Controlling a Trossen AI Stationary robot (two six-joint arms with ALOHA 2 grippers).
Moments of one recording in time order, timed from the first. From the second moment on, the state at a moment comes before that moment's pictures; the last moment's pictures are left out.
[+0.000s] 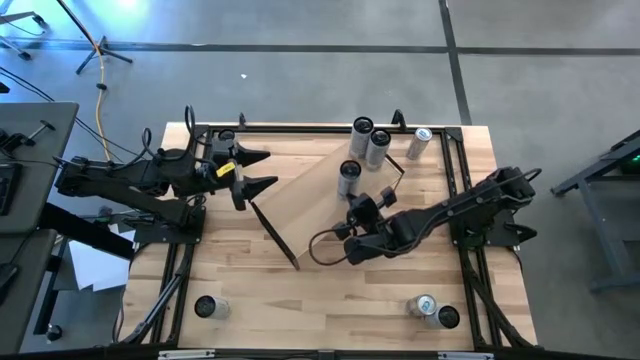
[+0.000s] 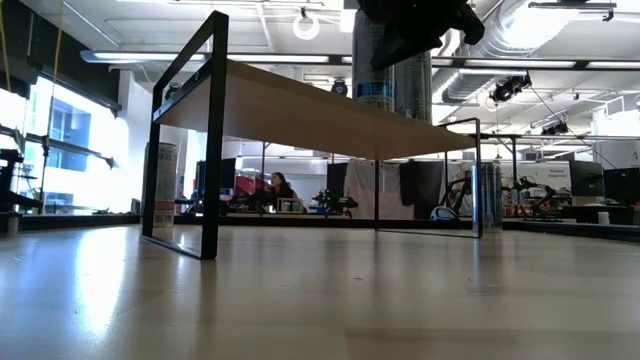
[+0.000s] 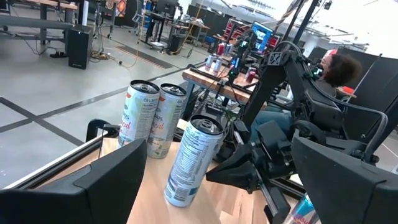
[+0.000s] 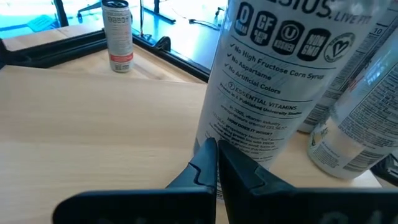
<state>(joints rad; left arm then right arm) -0.13 0.85 0.93 -0.12 -0.43 -0.35 0.35 1.69 1.33 -0.73 1.12 0.91</state>
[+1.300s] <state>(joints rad) -0.12 0.85 0.93 -0.14 -0.43 -0.35 0.24 1.69 1.33 -0.77 1.08 0.84</state>
